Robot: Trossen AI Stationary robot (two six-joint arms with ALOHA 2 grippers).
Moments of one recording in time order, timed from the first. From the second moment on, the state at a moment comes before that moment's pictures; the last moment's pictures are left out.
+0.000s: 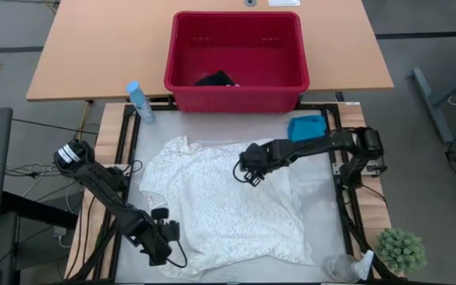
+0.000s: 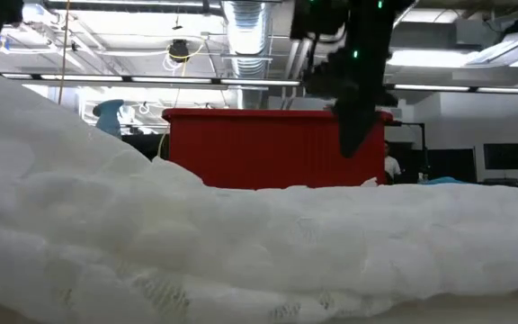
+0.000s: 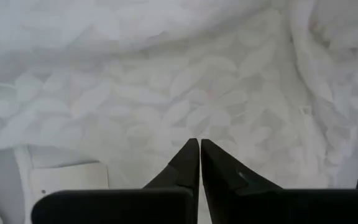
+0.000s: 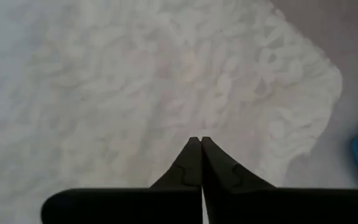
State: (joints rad) left arm -0.79 1.59 0.96 -0.64 -0.10 -0.90; right arm 0.02 1.74 1.32 -0.98 0.30 0.70
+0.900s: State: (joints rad) left arm -0.83 1.59 0.67 -0.19 -0.23 -1.11; right arm -0.04 1.65 1.11 -0.79 0.27 0.67
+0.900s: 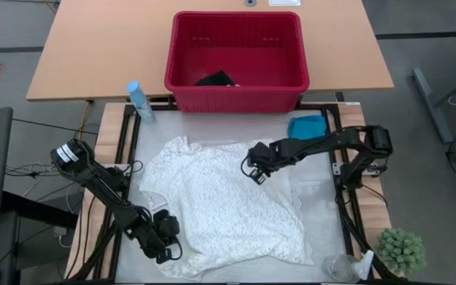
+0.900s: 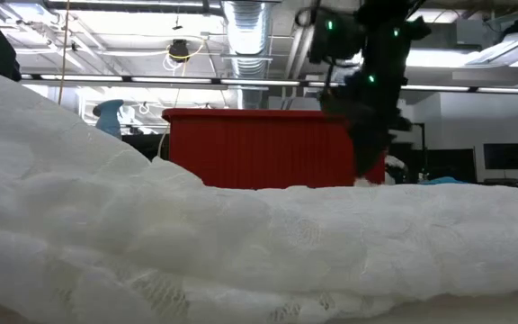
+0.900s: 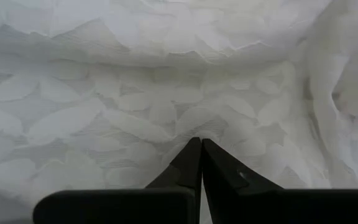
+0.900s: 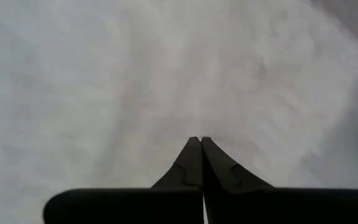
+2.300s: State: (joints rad) left arm -0.85 1.27 0.73 -0.83 -0.09 -1.43; right arm -0.04 1.54 1.08 -0.85 0.32 0.78
